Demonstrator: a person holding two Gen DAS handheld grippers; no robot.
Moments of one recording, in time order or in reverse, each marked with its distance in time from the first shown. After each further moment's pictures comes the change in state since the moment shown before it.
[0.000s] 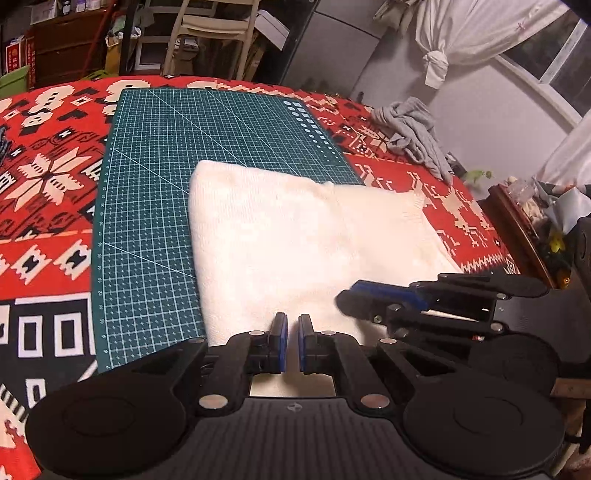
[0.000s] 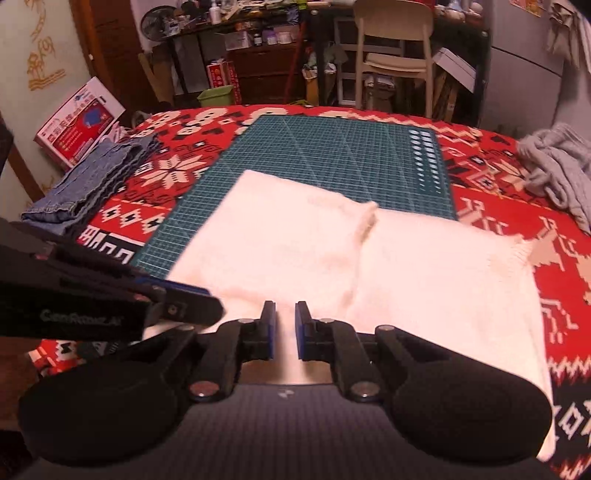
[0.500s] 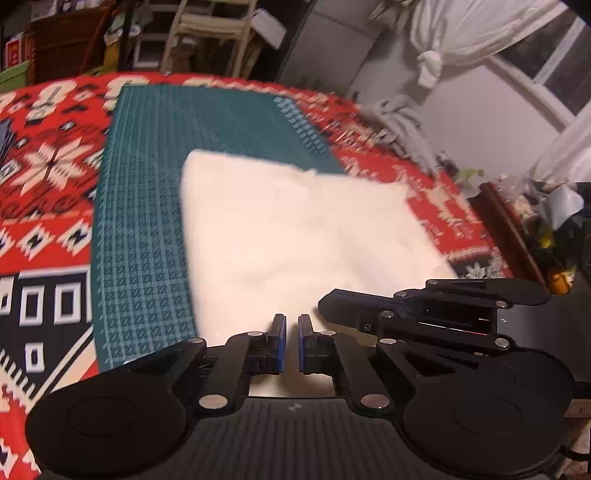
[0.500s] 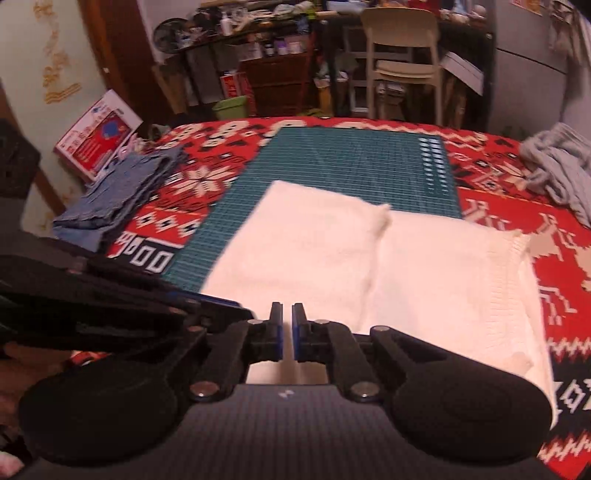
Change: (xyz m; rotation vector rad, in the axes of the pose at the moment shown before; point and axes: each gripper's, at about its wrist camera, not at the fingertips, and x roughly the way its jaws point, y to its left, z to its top) left arm -0.015 -0.006 -0.017 -0.019 0.018 -0.018; right arm -0.031 0.023 -0.008 -0.006 -0.023 0.083
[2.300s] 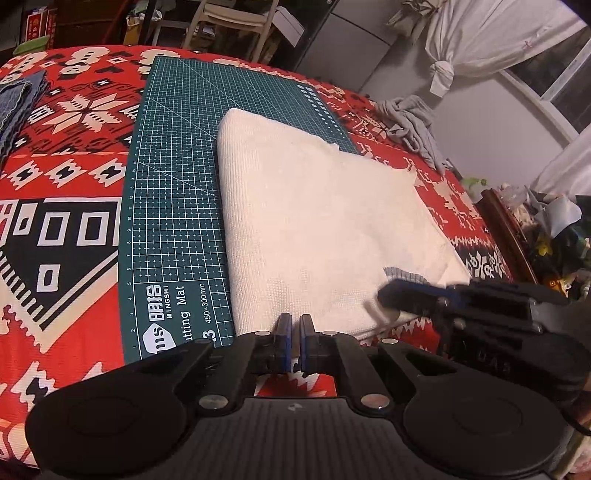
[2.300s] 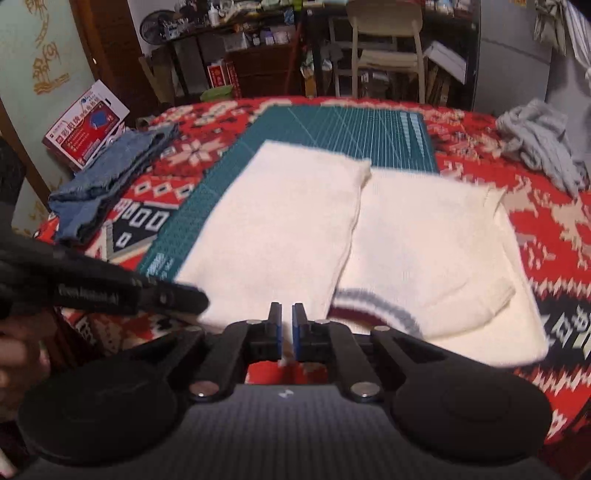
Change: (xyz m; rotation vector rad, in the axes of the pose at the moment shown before) left arm -0.014 0.021 -0.037 -0.074 -0.016 -0.020; right arm -0.031 -0.002 -0.036 0.011 0.001 -0.058
